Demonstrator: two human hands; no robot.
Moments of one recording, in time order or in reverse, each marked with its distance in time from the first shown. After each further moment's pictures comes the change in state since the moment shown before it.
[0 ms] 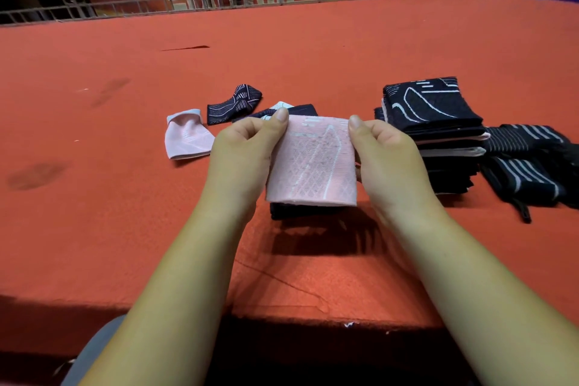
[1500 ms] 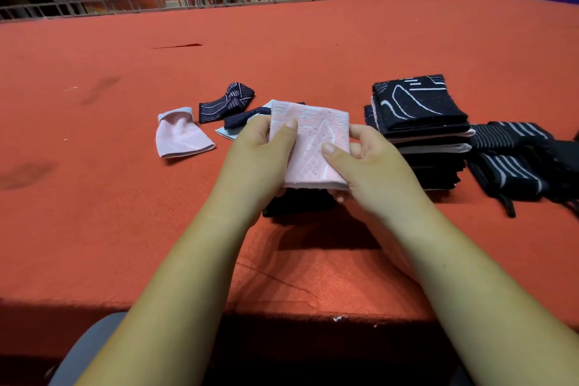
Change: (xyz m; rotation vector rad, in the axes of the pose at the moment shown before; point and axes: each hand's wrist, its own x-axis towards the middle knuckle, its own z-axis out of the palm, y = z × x) left_hand -0.013 0.003 0.019 0.210 -0.073 -0.008; right_hand -0.010 0.014 -0.008 0.050 -0.186 0.012
